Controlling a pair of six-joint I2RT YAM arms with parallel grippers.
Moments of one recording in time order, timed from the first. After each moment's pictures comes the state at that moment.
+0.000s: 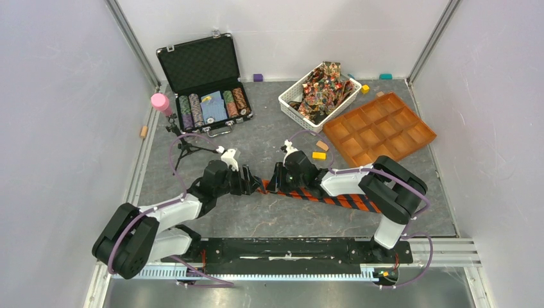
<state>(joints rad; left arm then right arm) -0.51 1.17 0.28 0.31 0.20 -0.49 0.87 1.75 0.75 0.31 -0.15 0.82</state>
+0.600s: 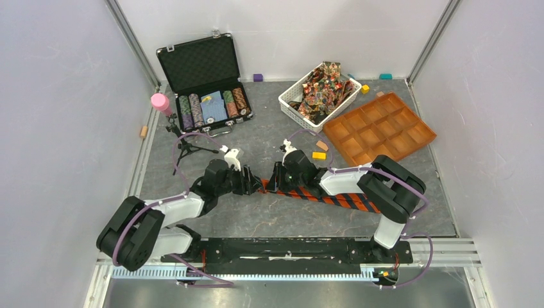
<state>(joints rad) -0.51 1.24 0.28 0.40 0.28 -0.46 0.87 1.76 0.77 0.31 -0.16 0.81</state>
